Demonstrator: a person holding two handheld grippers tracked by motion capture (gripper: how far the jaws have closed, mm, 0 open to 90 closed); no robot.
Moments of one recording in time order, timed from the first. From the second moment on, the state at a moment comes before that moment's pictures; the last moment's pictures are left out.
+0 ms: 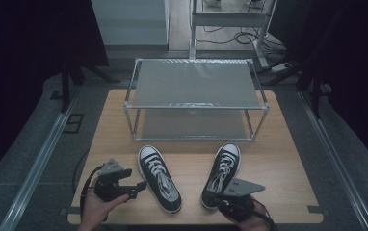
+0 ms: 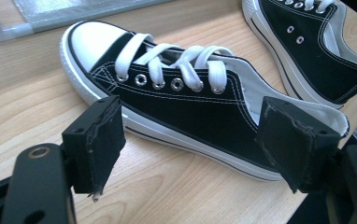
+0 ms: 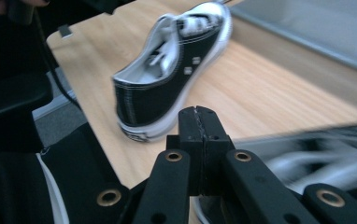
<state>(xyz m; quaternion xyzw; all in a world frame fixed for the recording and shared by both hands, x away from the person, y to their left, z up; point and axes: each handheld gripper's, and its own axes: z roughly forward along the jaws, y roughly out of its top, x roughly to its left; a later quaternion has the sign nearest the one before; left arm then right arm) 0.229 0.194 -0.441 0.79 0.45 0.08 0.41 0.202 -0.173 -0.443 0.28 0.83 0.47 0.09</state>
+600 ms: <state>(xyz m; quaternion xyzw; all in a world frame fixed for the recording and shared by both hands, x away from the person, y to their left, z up) 0.229 0.191 -0.444 0.79 0.45 0.08 0.41 0.199 -0.111 -0.479 0.27 0.86 0.42 0.09</state>
